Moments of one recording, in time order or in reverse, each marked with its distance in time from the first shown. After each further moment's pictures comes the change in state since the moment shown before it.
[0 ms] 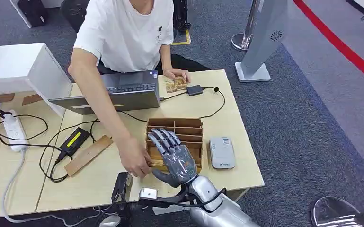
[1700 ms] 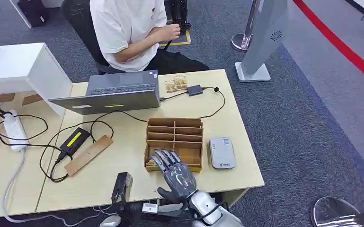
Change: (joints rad) left arm 0.002 -0.008 0.025 0.000 -0.019 0.000 0.014; right arm 0.043 0.035 0.005 0.189 0.021 -0.005 -0.013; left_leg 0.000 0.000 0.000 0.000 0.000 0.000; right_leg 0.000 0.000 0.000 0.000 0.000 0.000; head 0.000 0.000
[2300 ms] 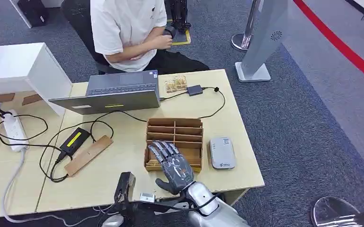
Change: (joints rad) left arm -0.002 -0.016 0.000 0.000 -0.029 0.032 -0.006; right arm -0.059 0.030 0.000 0.048 -0.001 0.001 0.023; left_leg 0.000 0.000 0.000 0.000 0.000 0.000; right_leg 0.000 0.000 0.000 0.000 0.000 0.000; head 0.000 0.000
